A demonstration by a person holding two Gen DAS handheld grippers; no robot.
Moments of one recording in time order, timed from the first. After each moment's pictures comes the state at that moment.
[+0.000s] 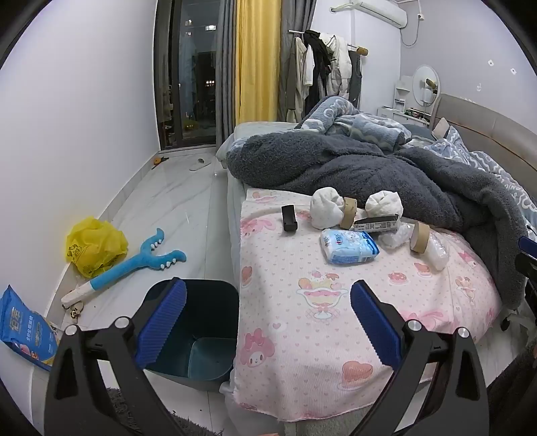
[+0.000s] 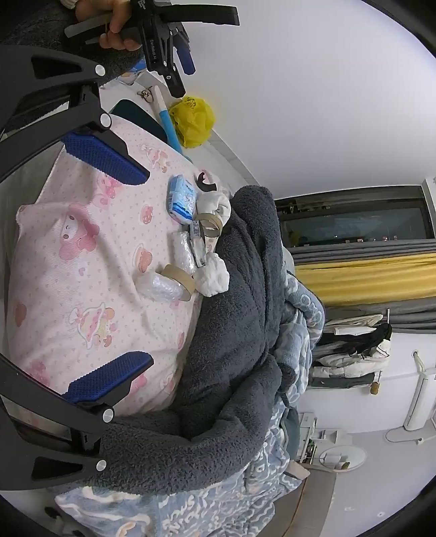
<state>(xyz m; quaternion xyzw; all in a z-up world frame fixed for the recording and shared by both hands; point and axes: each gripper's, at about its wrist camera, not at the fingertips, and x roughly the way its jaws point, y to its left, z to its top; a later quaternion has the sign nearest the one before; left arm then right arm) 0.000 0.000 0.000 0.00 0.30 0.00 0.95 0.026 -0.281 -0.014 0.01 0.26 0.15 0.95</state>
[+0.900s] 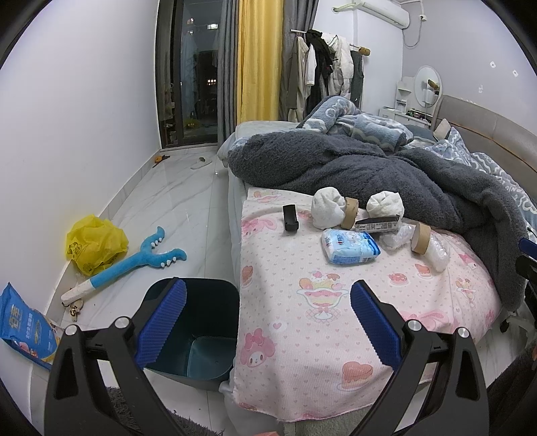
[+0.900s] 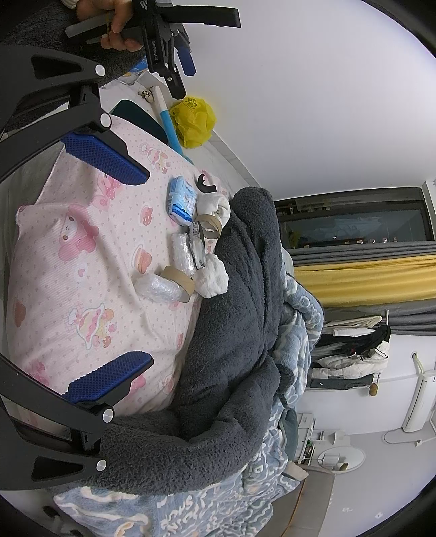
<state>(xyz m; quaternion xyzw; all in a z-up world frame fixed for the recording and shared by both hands) 0.000 0.001 0.002 -0.01 0.30 0.00 0.95 0.027 -0.281 -0.016 0.01 0.26 0.15 0.95</state>
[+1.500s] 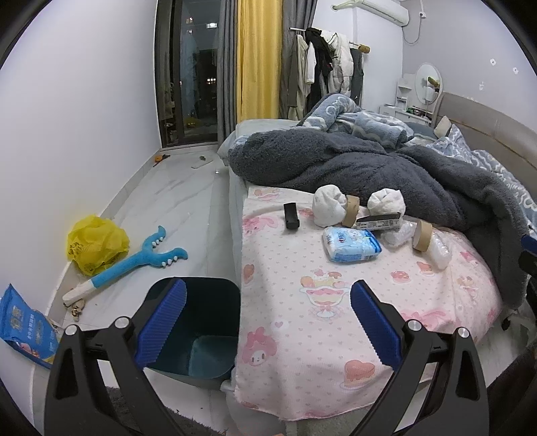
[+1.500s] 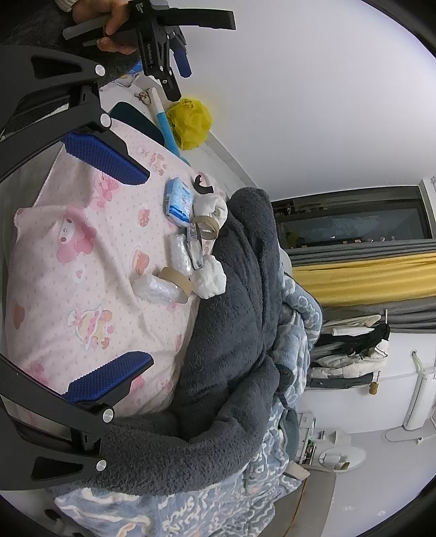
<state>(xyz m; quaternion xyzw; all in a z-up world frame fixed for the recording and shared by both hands) 0.001 0.002 0.002 -0.01 0.31 0.00 0.95 0.026 -0.280 -0.012 0.01 0.25 0.16 0.95</state>
